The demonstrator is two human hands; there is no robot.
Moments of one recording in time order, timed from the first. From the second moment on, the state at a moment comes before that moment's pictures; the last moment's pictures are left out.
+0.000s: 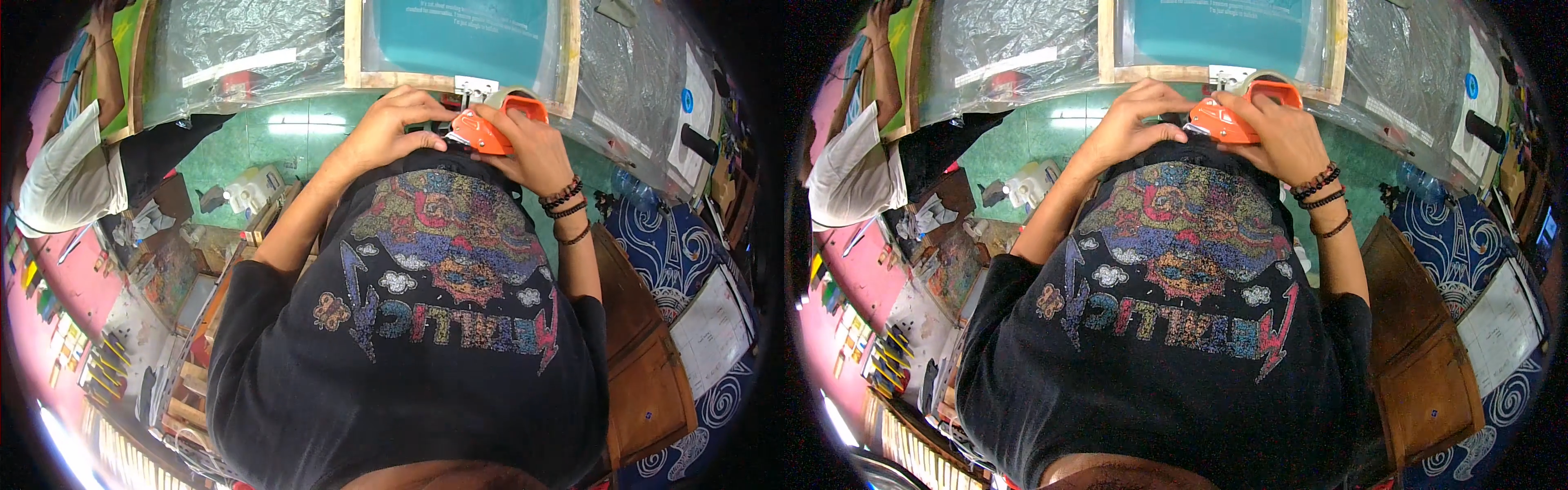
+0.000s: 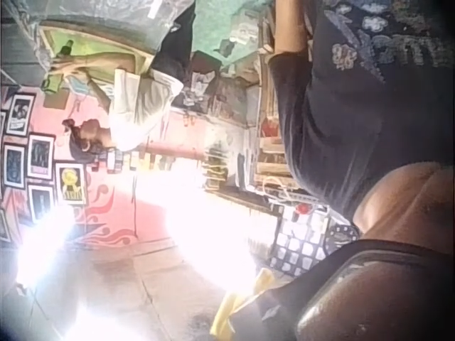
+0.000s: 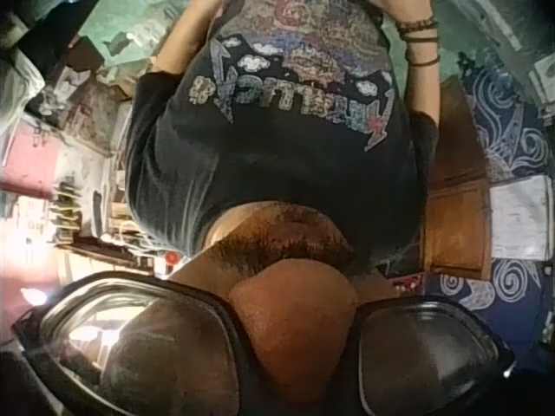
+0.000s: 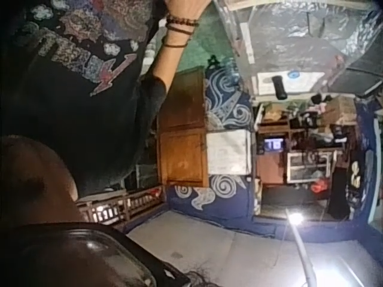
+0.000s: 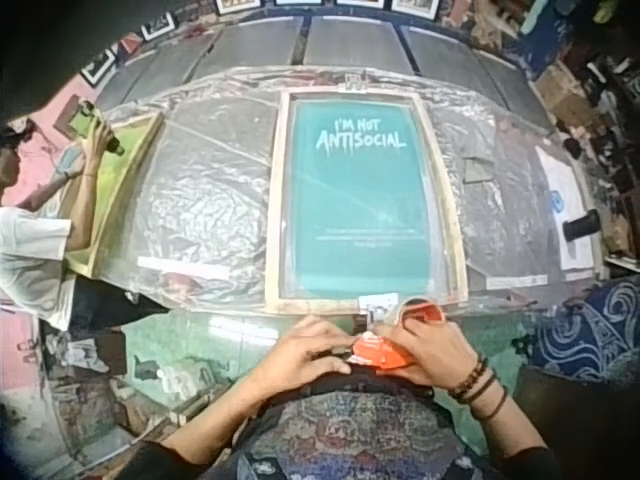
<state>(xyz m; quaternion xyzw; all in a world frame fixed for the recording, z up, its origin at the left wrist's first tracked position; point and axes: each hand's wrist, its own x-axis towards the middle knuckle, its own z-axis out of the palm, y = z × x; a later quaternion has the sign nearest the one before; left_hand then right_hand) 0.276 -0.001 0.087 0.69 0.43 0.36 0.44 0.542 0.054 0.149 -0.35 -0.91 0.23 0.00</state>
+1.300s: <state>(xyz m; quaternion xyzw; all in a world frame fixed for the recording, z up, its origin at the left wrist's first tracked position) 0.181 0.027 -0.016 0.44 0.76 0.26 0.39 0.734 0.218 0.149 -0.52 -0.78 0.20 -0.30</state>
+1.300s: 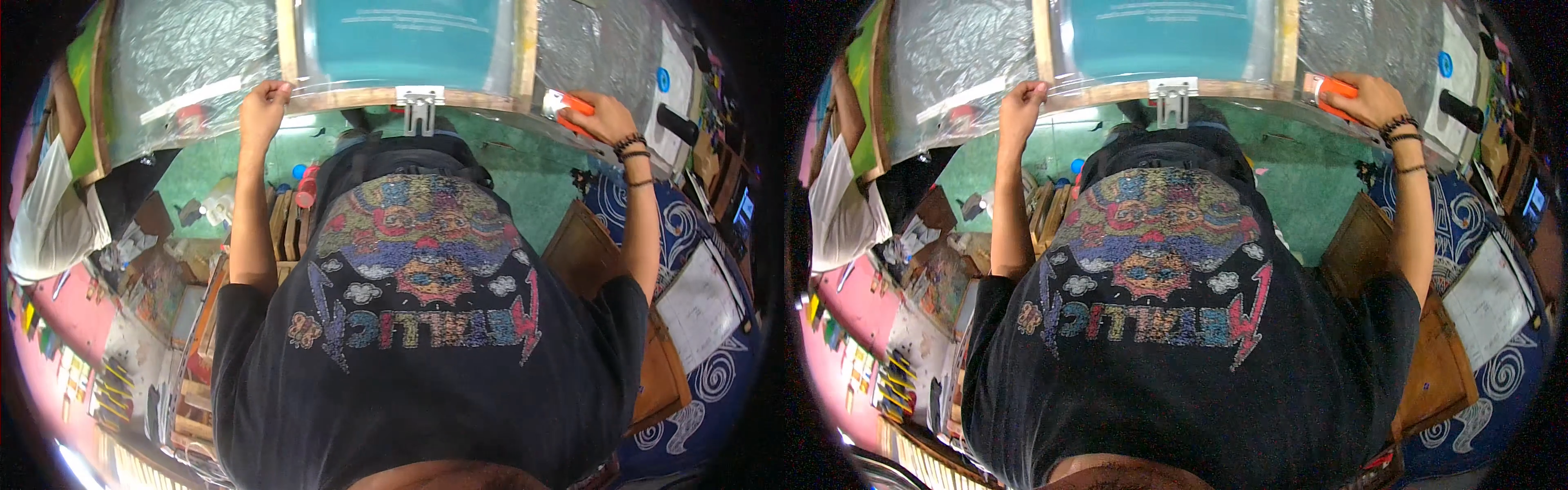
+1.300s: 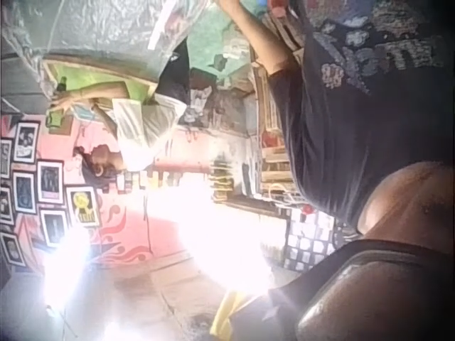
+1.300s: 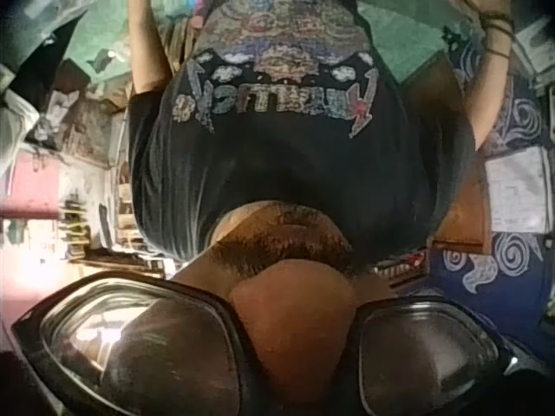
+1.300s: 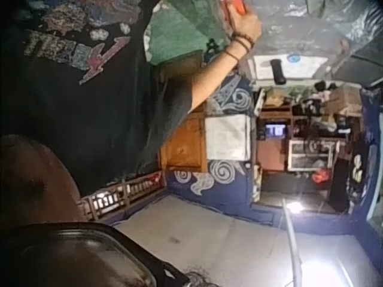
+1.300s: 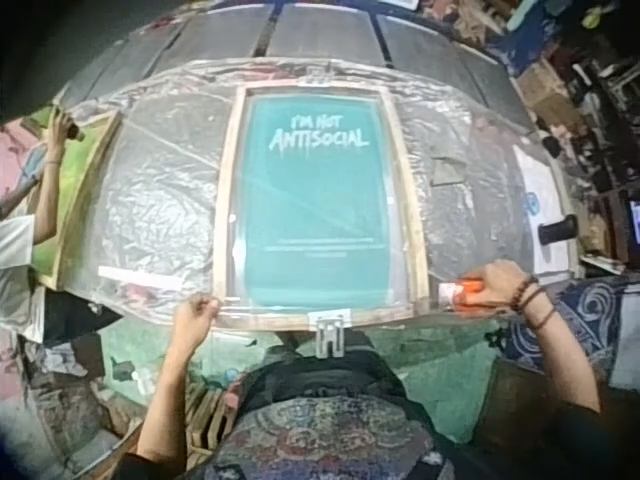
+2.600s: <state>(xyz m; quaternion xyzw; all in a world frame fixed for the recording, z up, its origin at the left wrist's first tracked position) 0.199 0.029 -0.006 0.45 0.79 0.25 0.34 0.862 0.242 0.001 -0.74 -0.66 0.02 -0.09</state>
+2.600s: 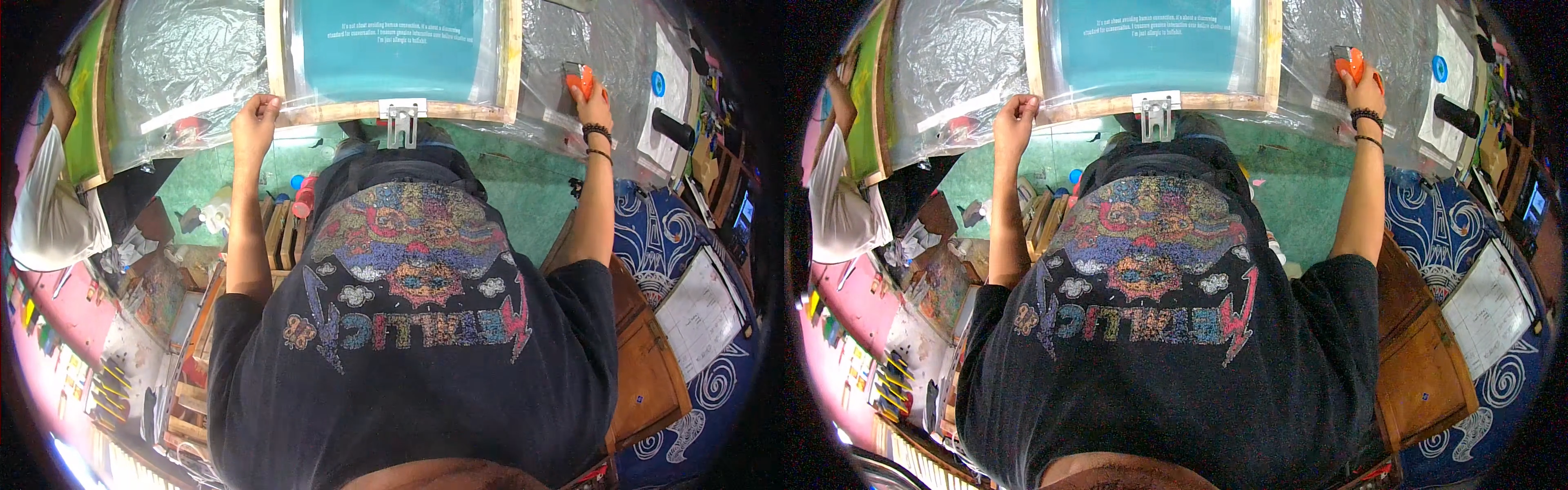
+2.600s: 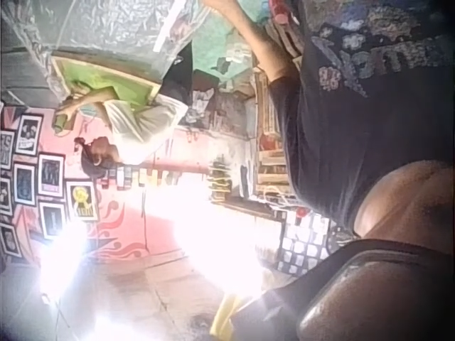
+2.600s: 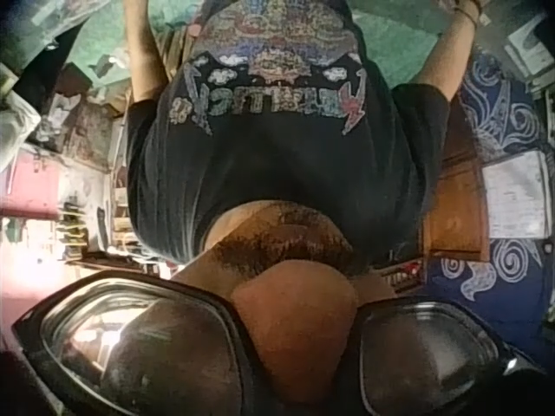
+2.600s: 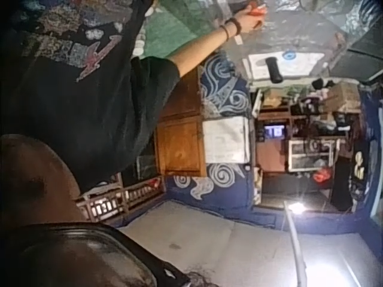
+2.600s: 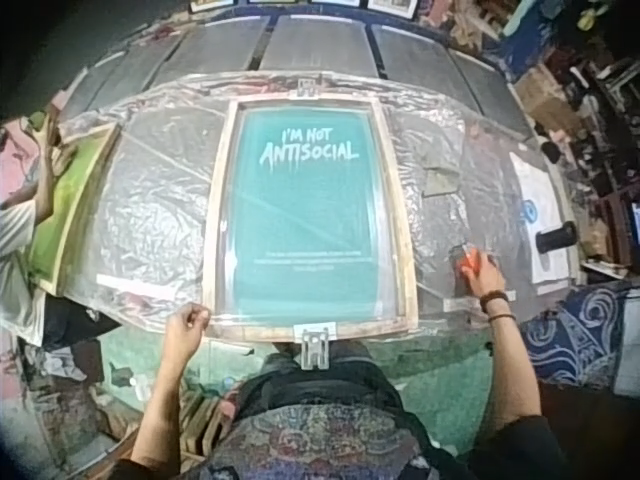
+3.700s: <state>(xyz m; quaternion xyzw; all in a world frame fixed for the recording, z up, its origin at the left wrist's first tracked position) 0.218 0.032 0.041 0.44 0.77 0.42 0.21 0.715 0.233 0.109 -0.54 -0.67 0.50 -0.01</state>
